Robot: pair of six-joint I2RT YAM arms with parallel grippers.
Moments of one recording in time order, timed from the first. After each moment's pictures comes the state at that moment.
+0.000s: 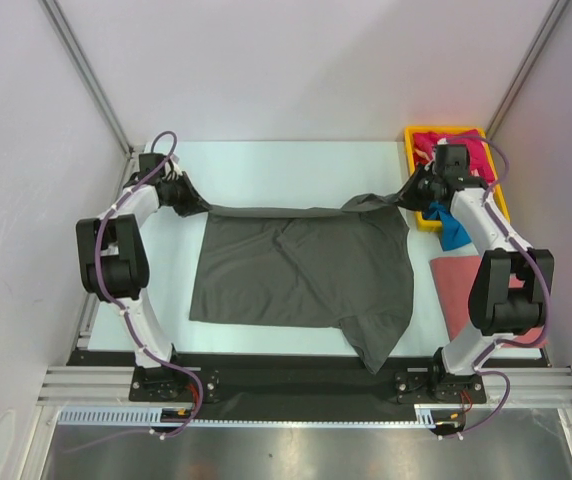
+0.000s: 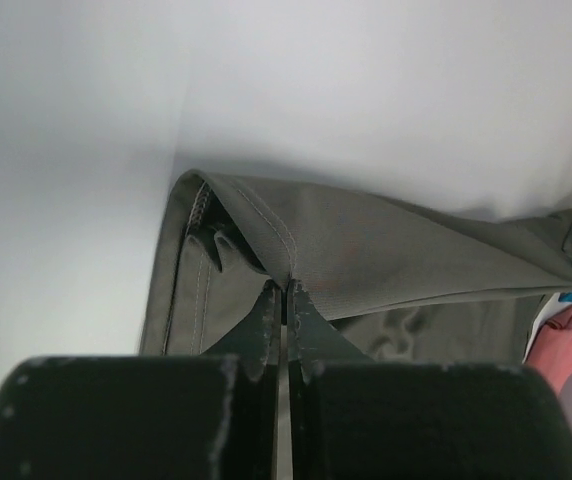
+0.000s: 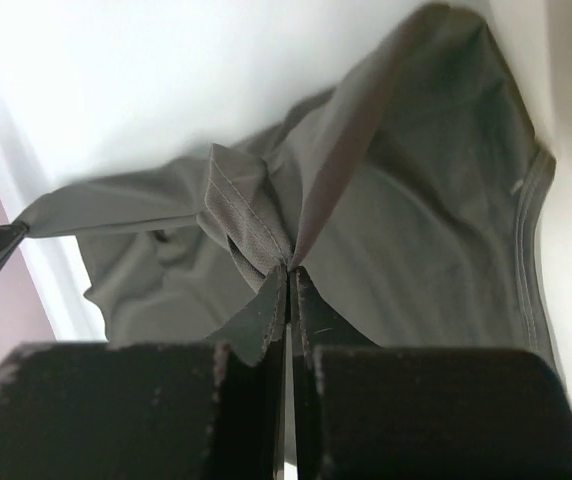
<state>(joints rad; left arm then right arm) 0.11 1.94 1.39 -0.38 0.47 -0.46 0.01 1.67 1.35 -0.48 -0.33 0.58</state>
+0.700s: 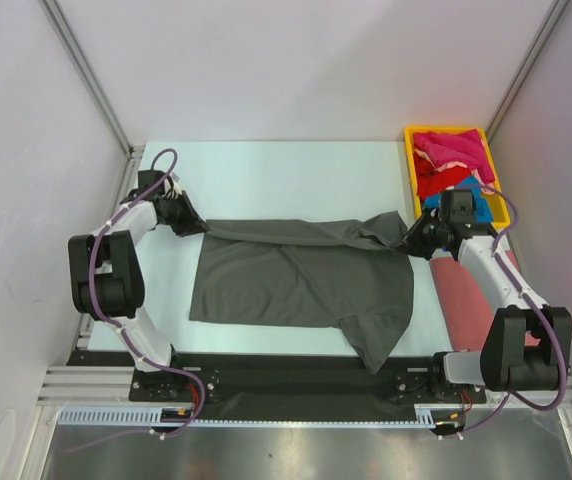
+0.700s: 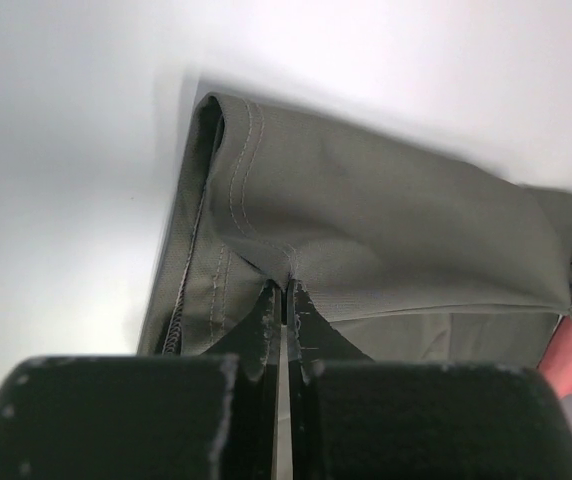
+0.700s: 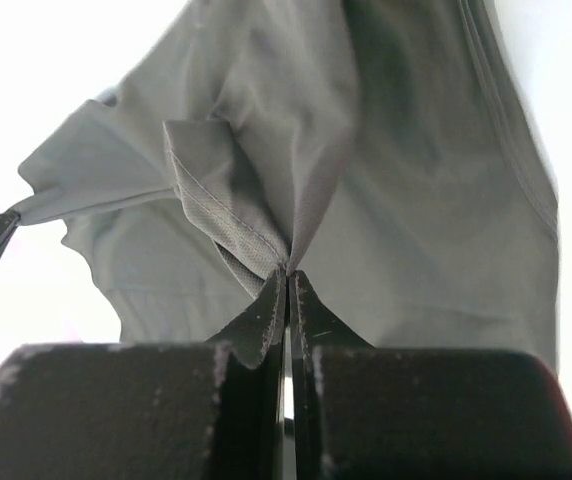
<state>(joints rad) 0.11 1.78 1.18 -0.43 0.44 -0.43 0.01 1.33 0.96 -0.55 -0.33 0.68</state>
